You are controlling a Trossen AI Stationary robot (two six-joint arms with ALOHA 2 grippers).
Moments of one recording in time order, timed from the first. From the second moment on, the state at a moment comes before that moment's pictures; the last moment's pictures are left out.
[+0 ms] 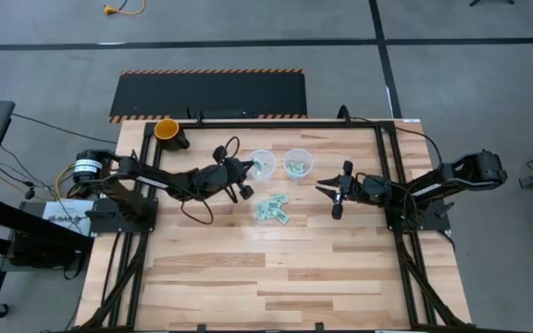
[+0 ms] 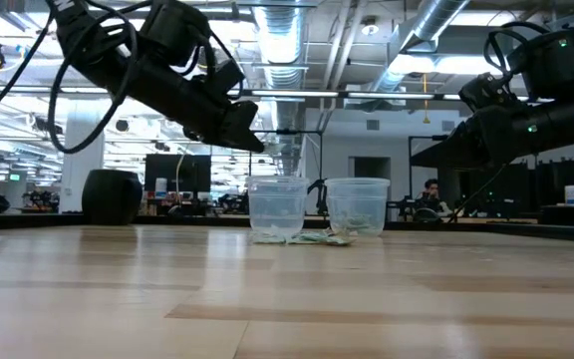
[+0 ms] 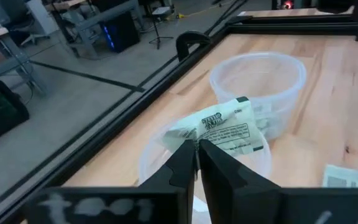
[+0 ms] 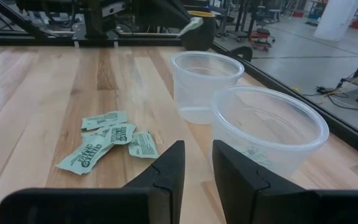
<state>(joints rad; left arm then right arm) 0.12 1.57 0.60 0.65 -0.55 0.03 -0.08 1.26 0.01 1.03 0.21 -0.08</state>
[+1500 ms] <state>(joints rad) 0.00 1.75 0.61 0.61 0.05 0.10 -0.08 1.26 0.01 1.03 0.21 -0.08</state>
